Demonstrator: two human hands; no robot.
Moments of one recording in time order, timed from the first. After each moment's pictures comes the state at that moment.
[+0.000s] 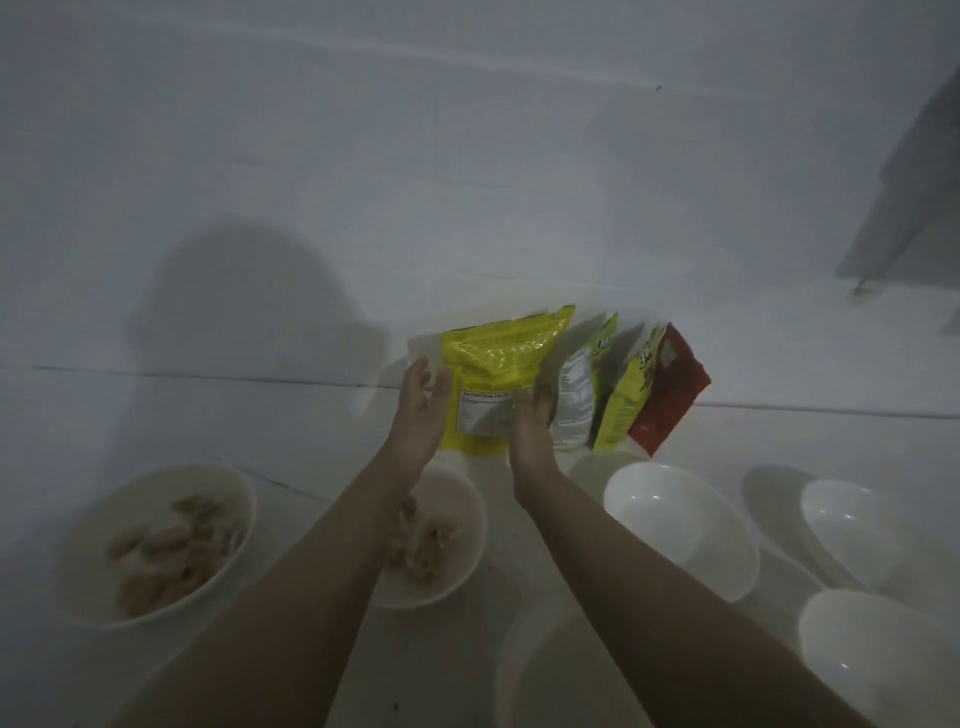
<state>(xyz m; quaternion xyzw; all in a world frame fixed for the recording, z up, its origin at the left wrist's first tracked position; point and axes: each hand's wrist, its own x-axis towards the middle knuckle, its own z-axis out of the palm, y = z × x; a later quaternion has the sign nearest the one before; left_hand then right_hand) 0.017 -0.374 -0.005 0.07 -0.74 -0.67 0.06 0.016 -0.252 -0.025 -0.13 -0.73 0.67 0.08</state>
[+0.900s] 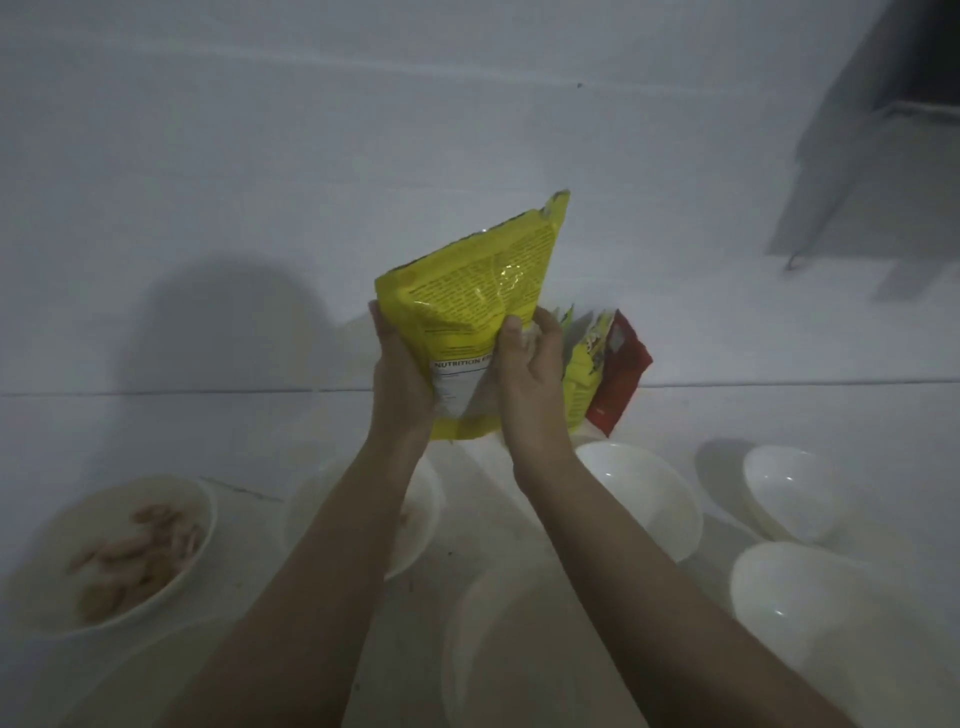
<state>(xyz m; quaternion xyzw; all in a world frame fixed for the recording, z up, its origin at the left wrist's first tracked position) 0.065 -0.319 0.085 0.06 -0.59 -0.80 0.10 0.097 -0.221 0.088 -0.03 -0.72 0.65 0.22</state>
